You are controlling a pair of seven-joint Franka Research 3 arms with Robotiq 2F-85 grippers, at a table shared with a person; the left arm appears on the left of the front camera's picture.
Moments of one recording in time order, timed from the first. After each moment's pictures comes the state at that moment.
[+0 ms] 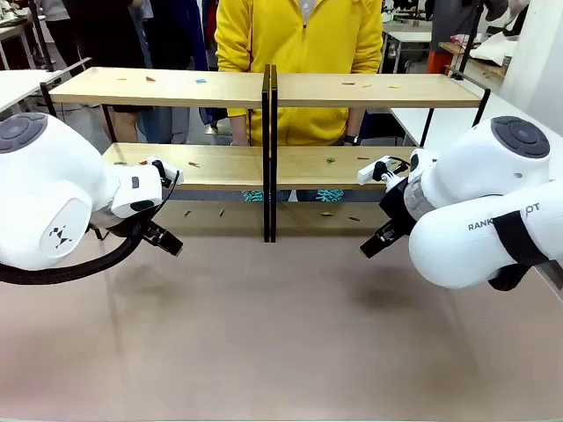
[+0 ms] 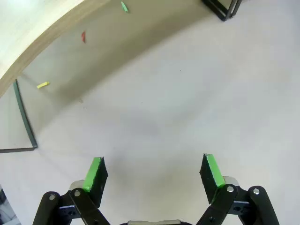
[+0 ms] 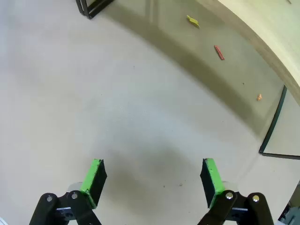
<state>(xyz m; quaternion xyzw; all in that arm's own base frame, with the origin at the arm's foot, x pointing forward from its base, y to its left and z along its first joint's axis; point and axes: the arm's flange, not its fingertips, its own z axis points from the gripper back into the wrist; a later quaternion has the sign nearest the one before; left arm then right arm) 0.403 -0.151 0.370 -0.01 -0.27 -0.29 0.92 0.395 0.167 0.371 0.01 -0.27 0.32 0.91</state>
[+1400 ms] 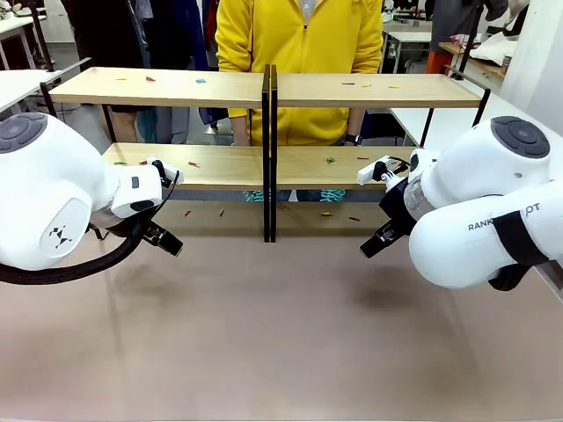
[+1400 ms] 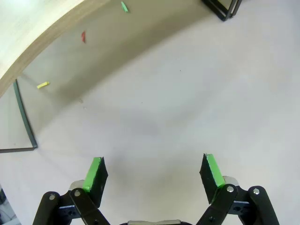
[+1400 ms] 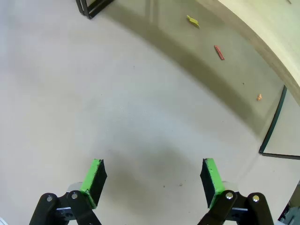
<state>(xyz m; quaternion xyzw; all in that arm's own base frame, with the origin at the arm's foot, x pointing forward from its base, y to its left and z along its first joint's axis) 0.403 -0.151 0.370 -0.01 -0.27 -0.29 0.92 0.395 0.167 0.371 0.01 -0.27 0.32 0.91</state>
